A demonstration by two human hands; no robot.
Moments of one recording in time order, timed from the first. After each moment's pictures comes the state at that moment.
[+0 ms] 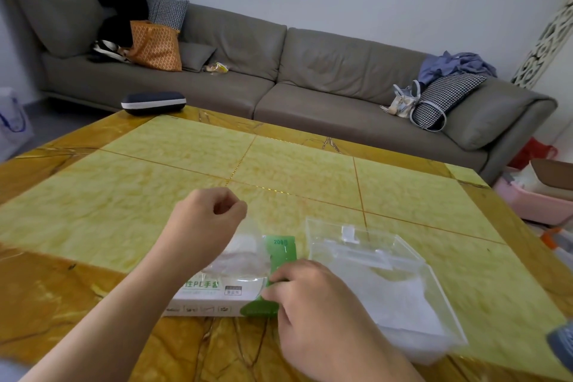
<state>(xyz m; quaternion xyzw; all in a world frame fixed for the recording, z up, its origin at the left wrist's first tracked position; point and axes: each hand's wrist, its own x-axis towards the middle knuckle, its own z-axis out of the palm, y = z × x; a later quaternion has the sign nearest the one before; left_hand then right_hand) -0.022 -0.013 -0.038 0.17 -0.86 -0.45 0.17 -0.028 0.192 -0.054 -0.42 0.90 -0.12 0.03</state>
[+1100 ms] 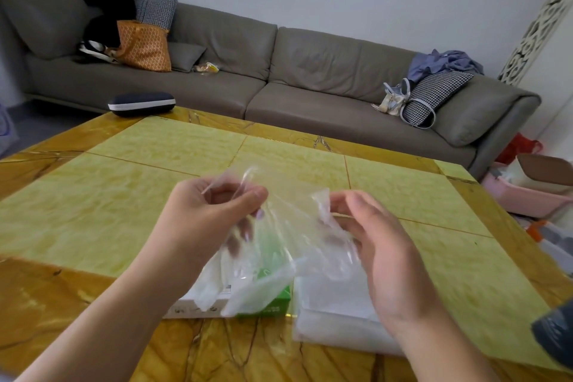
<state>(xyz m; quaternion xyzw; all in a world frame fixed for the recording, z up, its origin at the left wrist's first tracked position) -0.001 0.018 -0.002 0.10 -0.68 -0.71 0.16 -0.056 0.232 -0.006 -0.17 0.70 -0.69 0.07</state>
